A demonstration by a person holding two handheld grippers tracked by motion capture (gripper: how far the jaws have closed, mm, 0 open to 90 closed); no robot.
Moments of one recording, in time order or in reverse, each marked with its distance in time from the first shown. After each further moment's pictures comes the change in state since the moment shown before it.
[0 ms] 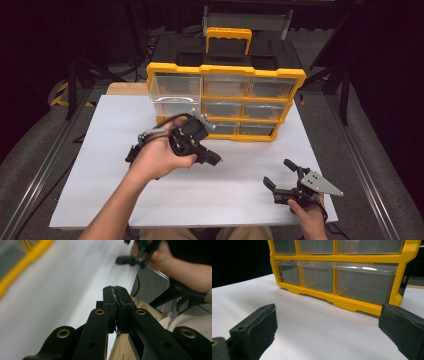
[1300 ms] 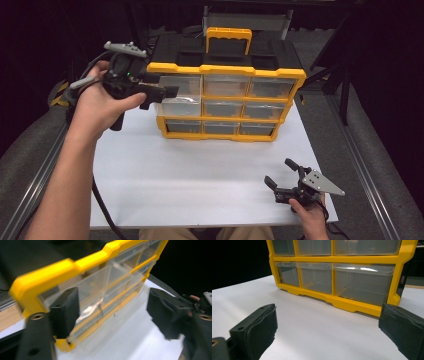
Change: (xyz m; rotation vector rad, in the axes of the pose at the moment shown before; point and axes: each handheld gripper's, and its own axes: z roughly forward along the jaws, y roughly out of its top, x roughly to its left) left arm 0.052 -0.026 -0.123 -0.439 0.392 -0.120; right arm -0.003 0.001 0.000 -0.006 -0.002 0.006
